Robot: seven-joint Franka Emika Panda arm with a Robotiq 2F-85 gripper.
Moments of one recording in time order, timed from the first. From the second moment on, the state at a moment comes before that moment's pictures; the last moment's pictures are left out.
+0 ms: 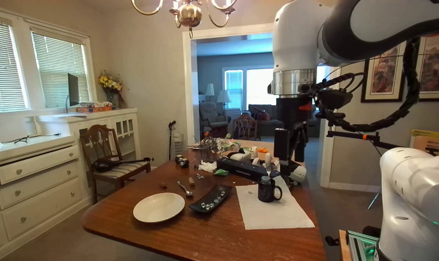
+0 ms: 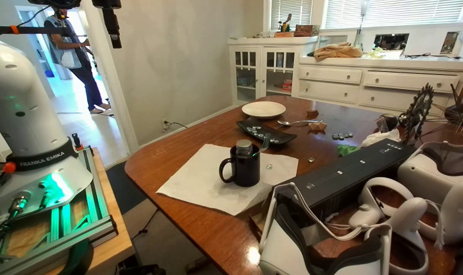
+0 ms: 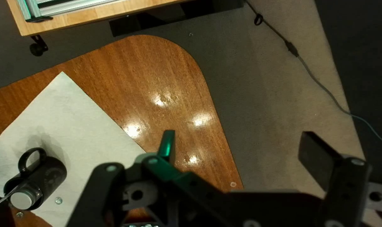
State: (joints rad) arm 0.07 -0.91 0.23 -2.58 0.15 1.65 0.40
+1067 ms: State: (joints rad) arm -0.08 -0.79 -0.33 -2.37 0.26 1.54 0.06
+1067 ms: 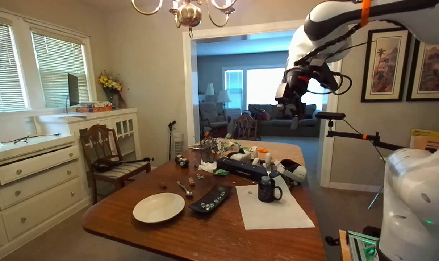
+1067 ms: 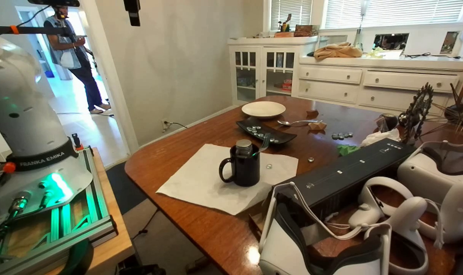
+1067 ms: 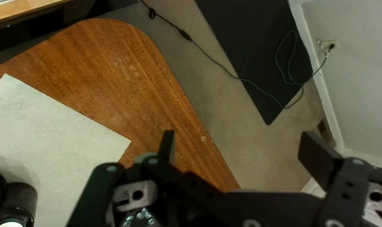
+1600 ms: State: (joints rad) arm -0.12 -0.74 -0.31 -2.34 0.28 1.53 0.05
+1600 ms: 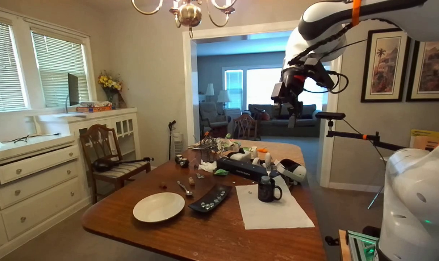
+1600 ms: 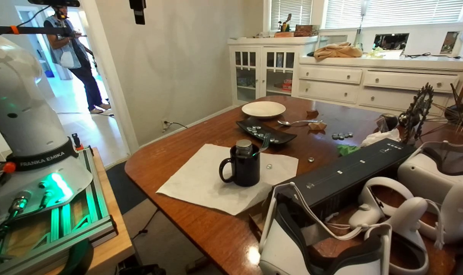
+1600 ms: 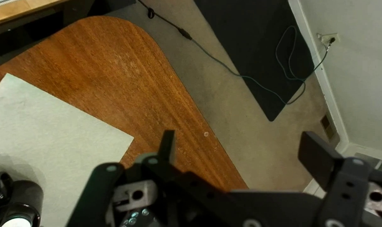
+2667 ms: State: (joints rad) arm -0.20 -0.15 -0.54 -1.85 0.56 1.51 -0.19
